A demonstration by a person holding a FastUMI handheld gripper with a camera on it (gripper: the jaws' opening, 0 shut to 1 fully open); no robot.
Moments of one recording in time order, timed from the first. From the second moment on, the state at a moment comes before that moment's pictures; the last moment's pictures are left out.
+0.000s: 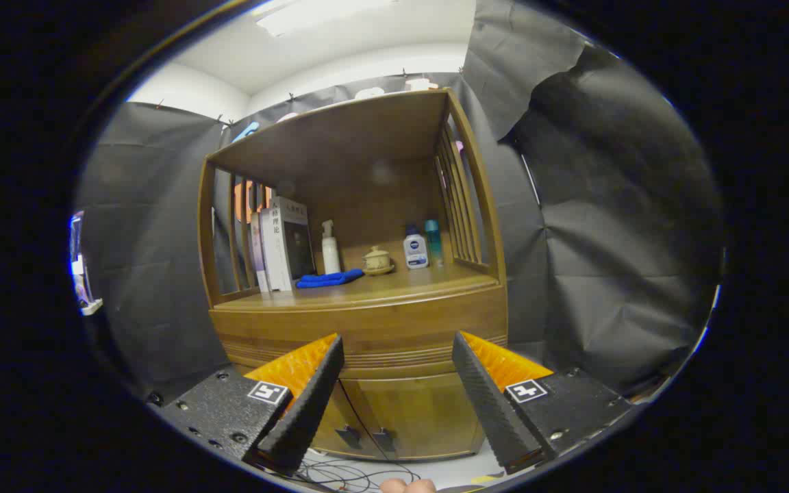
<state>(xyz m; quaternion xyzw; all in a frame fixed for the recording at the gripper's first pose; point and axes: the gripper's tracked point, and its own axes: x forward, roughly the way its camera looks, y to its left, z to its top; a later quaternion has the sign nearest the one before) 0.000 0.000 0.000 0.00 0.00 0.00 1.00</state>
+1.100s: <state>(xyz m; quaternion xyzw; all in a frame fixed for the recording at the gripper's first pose) 0.000 0.009 -0.007 -0.04 0.01 0.01 1.00</state>
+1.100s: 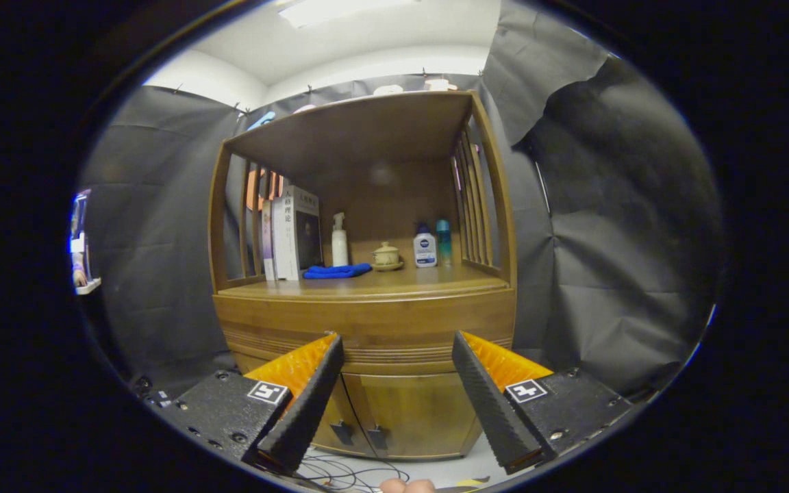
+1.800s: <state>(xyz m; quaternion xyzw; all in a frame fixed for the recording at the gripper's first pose) 0.077 0.087 -0.029 -0.06 0.03 0.01 1.00</state>
